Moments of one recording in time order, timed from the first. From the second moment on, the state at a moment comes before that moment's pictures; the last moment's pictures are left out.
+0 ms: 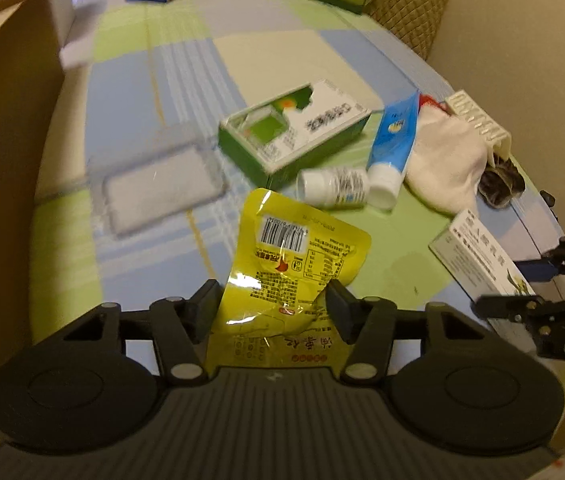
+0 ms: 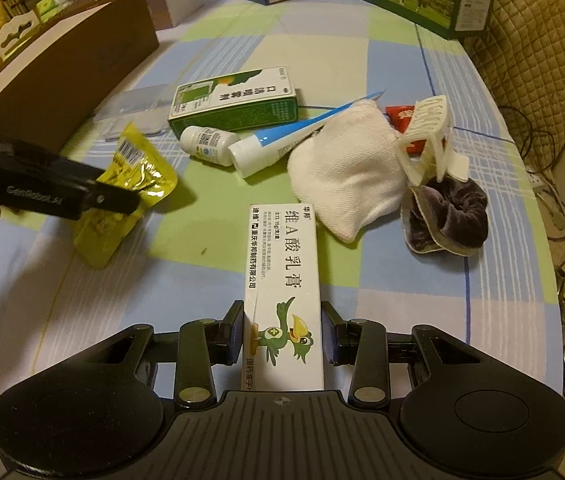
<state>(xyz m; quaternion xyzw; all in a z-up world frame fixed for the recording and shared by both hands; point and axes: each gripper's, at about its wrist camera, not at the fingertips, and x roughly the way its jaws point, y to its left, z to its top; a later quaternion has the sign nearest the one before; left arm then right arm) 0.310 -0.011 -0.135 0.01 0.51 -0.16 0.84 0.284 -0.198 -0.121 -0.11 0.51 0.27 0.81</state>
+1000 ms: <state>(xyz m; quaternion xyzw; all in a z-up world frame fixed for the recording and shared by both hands) 0.258 -0.010 -0.128 -0.03 0.53 -0.12 0.84 0.257 -0.198 -0.114 -0.11 0.50 0.29 0.81</state>
